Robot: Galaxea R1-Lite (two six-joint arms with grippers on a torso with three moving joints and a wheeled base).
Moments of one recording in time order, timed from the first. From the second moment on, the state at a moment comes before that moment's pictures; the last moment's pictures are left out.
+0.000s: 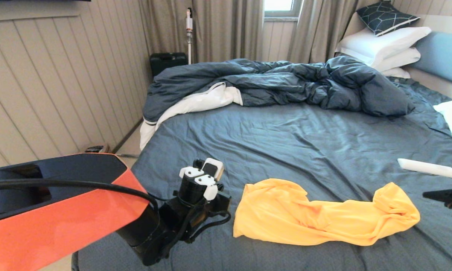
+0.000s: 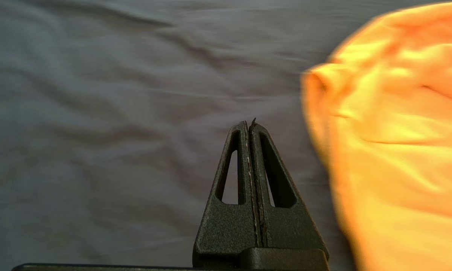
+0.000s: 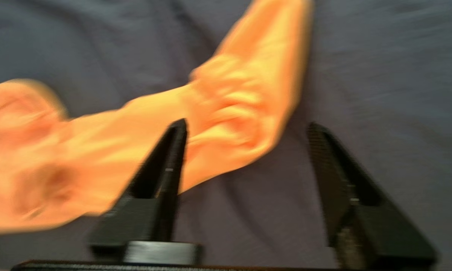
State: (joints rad) left arm -0.77 2.21 -0.88 -0.97 0.25 -0.07; right arm -0.72 1.62 -0.80 -0.03 0.56 -0.12
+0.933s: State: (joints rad) left arm -0.76 2.15 -1.38 -0.10 -0.27 -0.51; right arm -0.33 1.58 -1.06 0.13 0.67 0.19
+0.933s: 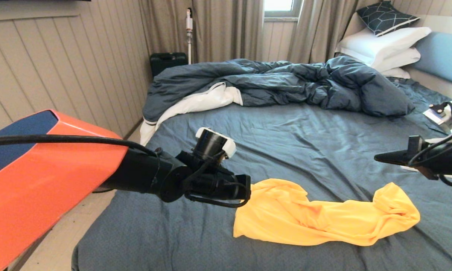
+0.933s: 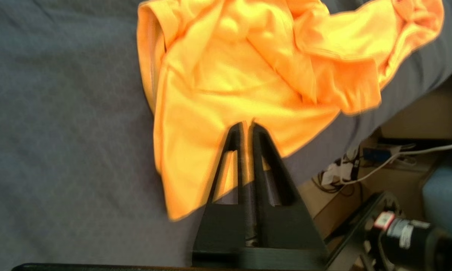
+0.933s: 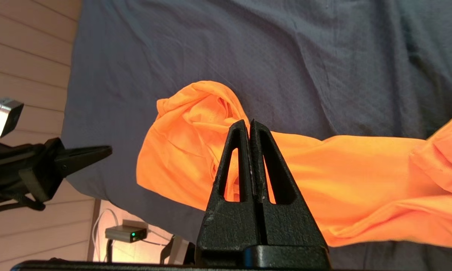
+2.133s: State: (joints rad) left arm -0.76 2.35 -1.49 -0.07 -0.22 -0.44; right arm -0.33 1.58 -1.00 0.07 0.67 0.19
